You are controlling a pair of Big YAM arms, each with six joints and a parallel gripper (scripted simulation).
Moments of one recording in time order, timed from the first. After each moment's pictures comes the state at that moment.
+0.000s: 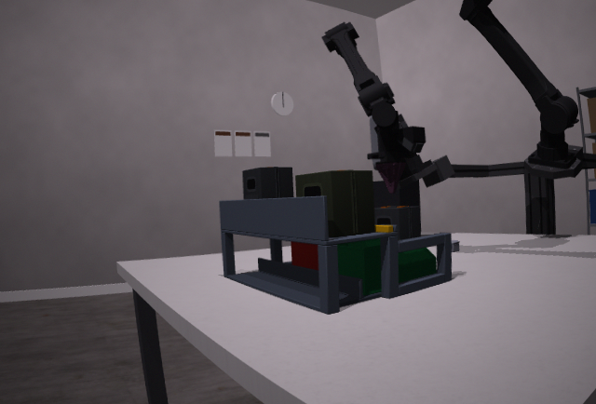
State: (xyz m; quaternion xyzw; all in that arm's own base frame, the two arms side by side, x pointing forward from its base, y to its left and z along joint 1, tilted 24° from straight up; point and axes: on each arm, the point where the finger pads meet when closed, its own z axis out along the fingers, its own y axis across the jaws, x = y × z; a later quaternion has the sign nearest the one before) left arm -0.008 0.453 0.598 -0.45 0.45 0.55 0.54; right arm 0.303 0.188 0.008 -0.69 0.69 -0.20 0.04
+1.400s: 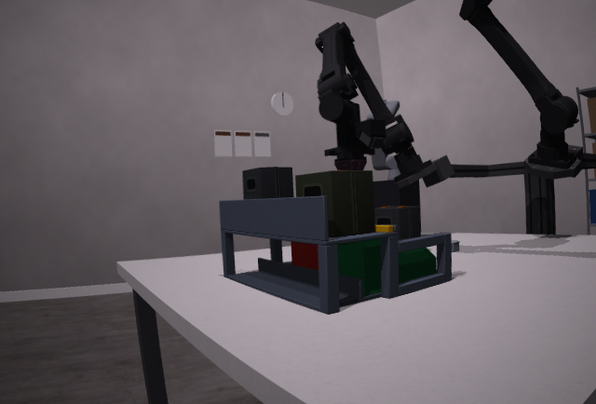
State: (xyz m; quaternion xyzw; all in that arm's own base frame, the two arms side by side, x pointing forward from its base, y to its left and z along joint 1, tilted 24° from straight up) left arm -0.008 0.453 0.598 -0.45 0.45 0.55 0.54; right arm 0.422 0.194 0.057 -0.68 0.70 -0.21 0.05
